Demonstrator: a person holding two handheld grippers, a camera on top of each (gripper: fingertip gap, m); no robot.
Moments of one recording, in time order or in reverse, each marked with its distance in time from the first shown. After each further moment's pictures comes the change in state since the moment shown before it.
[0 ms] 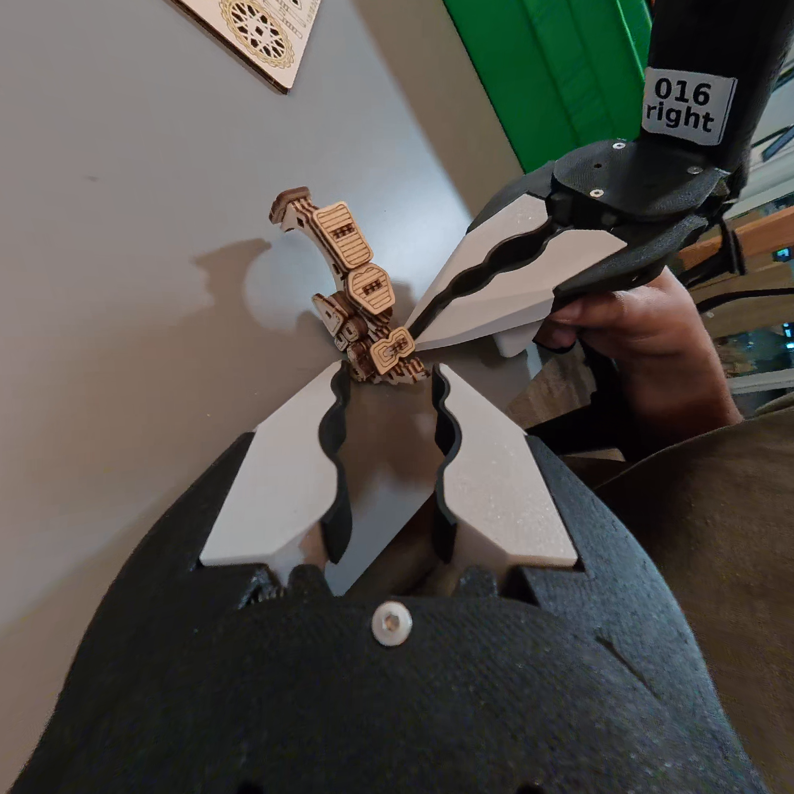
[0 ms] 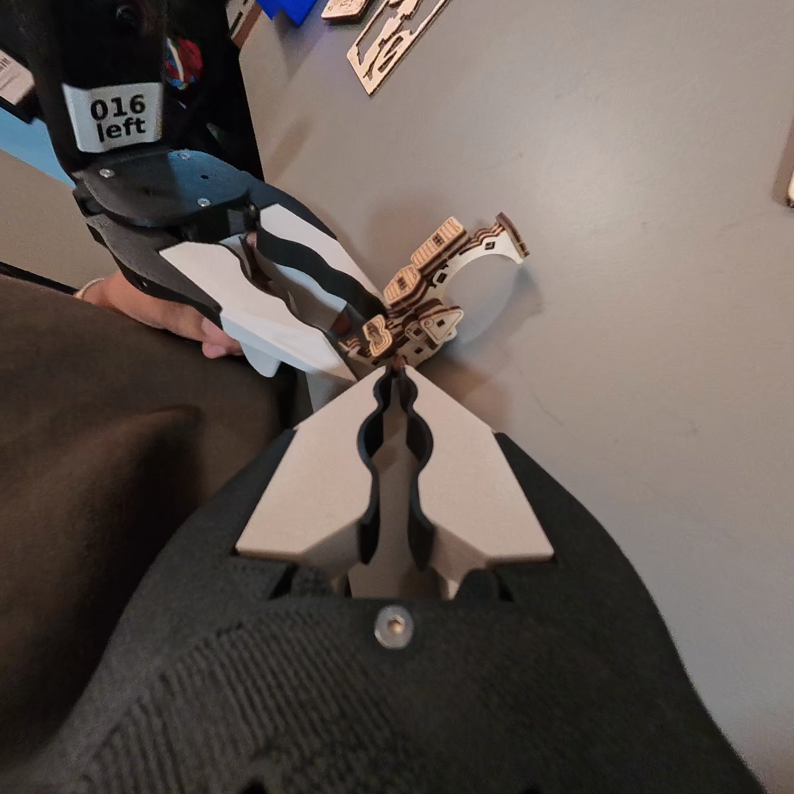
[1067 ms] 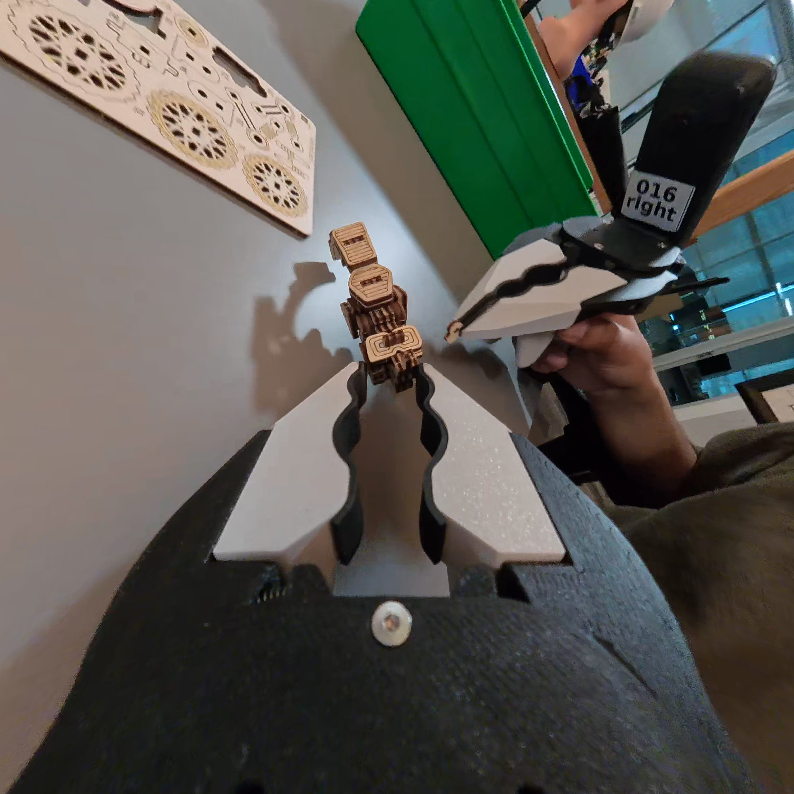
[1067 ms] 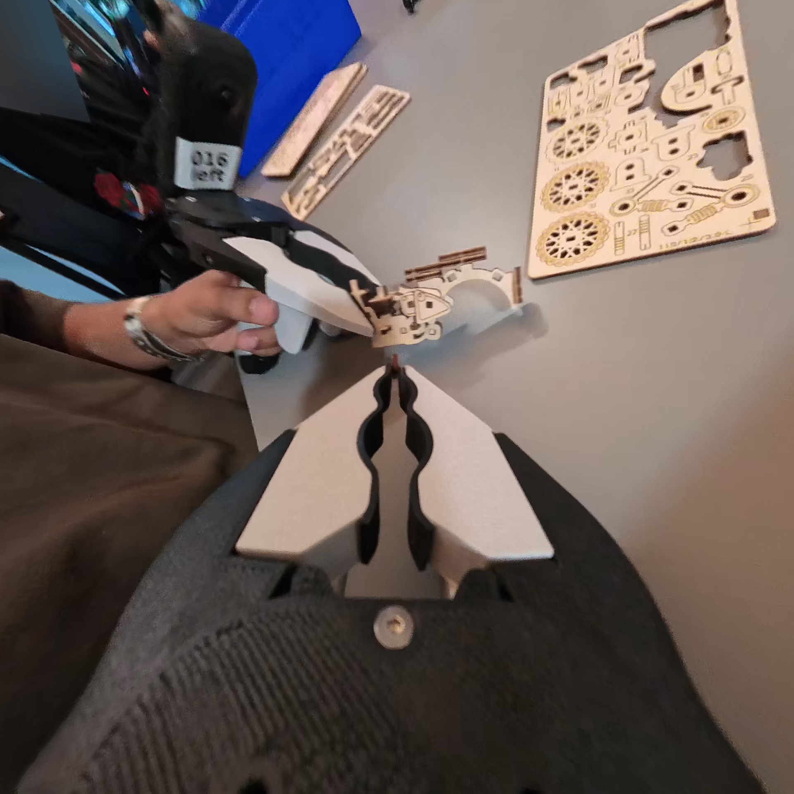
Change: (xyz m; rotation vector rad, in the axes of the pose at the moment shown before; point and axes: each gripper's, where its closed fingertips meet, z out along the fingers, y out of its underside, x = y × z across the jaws) left arm -0.020 -0.058 0.025 0.040 0.208 0.025; right arm 0.041 -0.031 -0.049 0.233 0.162 0.018
